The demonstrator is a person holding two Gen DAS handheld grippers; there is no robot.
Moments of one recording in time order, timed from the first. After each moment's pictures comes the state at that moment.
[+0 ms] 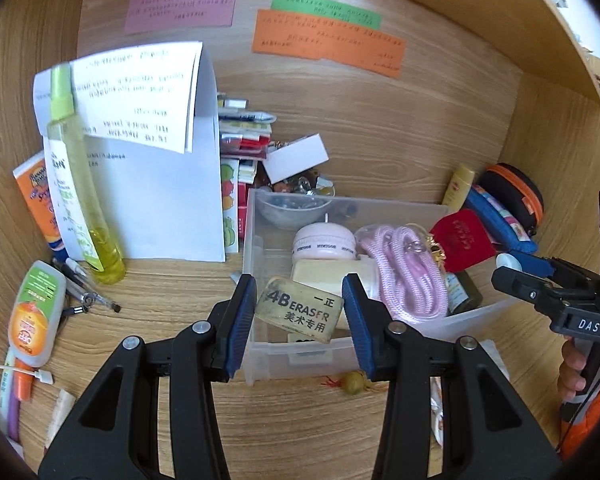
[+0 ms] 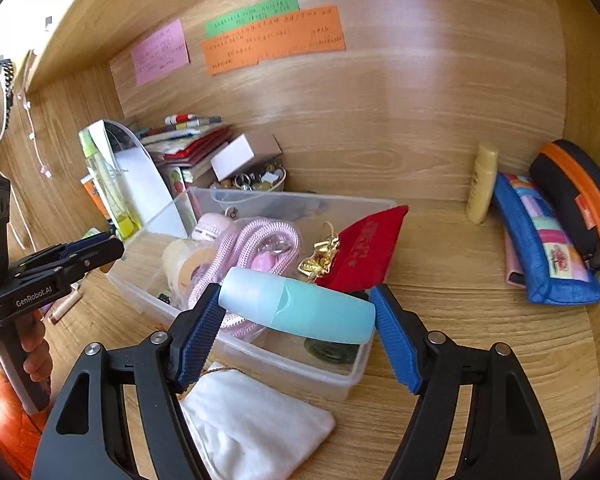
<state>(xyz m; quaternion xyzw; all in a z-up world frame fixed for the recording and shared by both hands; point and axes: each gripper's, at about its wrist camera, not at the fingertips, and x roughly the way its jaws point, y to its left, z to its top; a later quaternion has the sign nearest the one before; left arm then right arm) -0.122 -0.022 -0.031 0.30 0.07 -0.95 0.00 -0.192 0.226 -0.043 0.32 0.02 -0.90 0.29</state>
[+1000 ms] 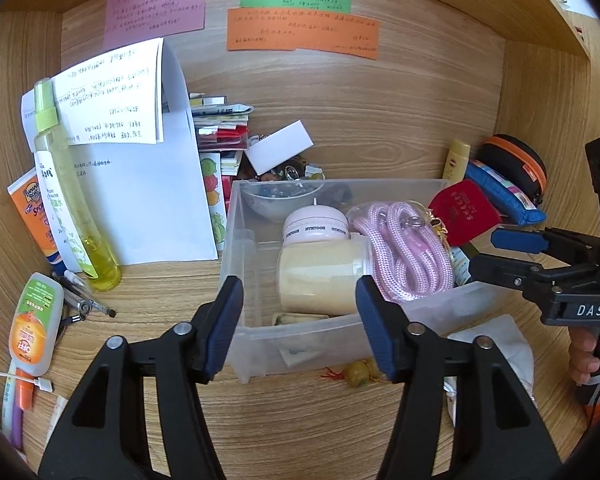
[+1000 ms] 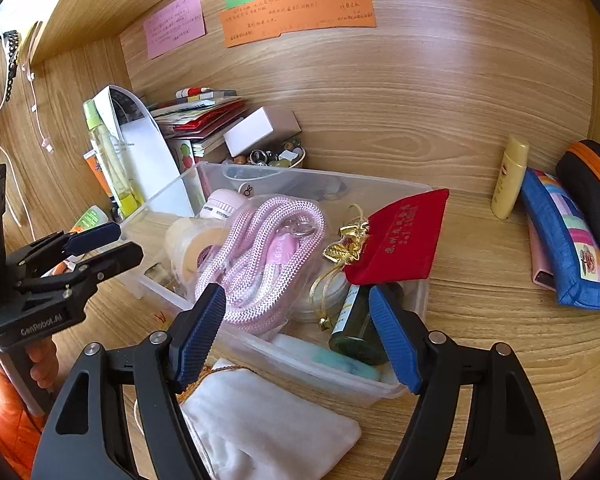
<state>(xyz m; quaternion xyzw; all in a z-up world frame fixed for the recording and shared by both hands) -0.118 -0.005 -0.047 0.29 0.02 -0.96 0.00 -0.192 0.202 -0.057 0.33 0.04 -0.89 0.31</state>
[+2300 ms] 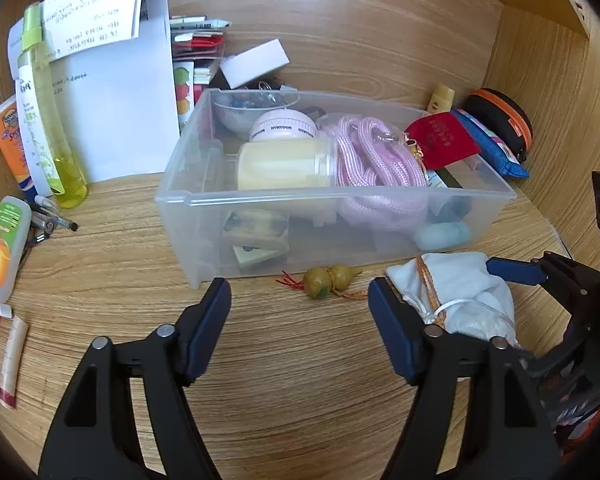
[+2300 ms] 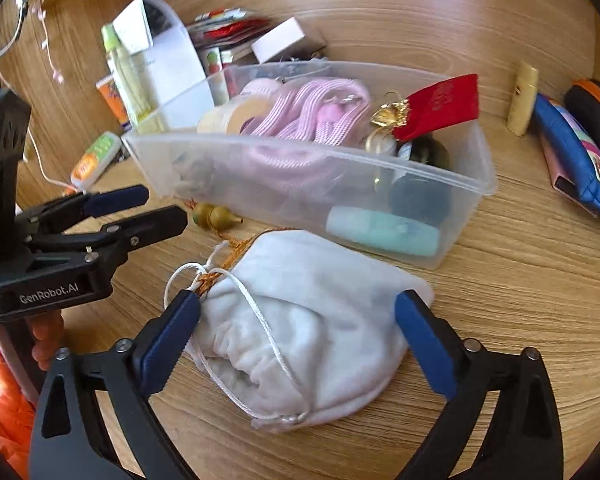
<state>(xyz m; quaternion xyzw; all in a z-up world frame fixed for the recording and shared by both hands) -0.098 0.013 -0.080 0.38 0.05 -0.92 -0.03 -0.134 0.188 -0.107 0.42 0.08 -0.85 0.30</state>
